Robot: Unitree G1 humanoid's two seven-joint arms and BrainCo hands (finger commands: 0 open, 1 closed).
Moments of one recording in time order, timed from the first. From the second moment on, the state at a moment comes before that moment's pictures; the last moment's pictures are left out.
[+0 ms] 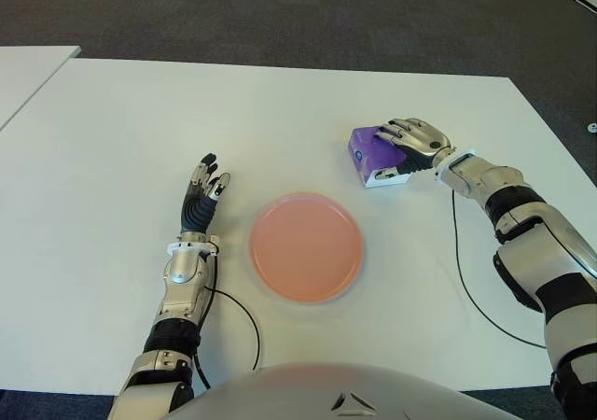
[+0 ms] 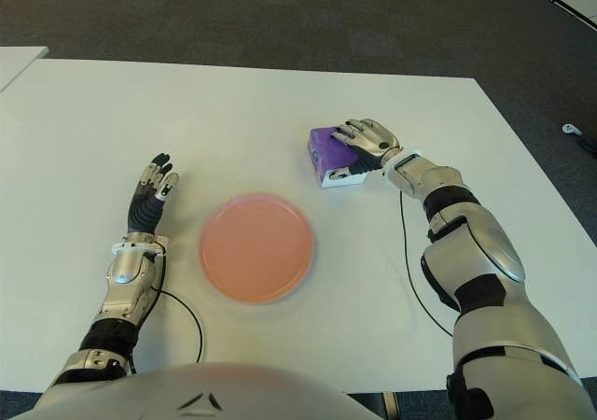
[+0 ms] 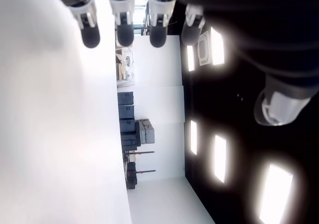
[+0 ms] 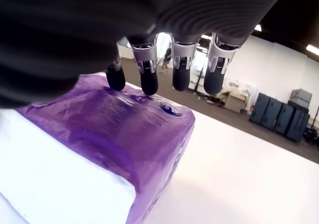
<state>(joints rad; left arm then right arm) -0.05 0.07 0.13 0.55 -0.03 -0.56 -0.01 -0.95 -0.64 0.77 1.22 -1.05 -0.51 -0.44</state>
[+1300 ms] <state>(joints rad) -0.05 0.07 0.14 0.57 -0.03 -0.57 -0.01 -0.86 -0.56 0.85 1.27 -1.05 -0.40 -0.53</state>
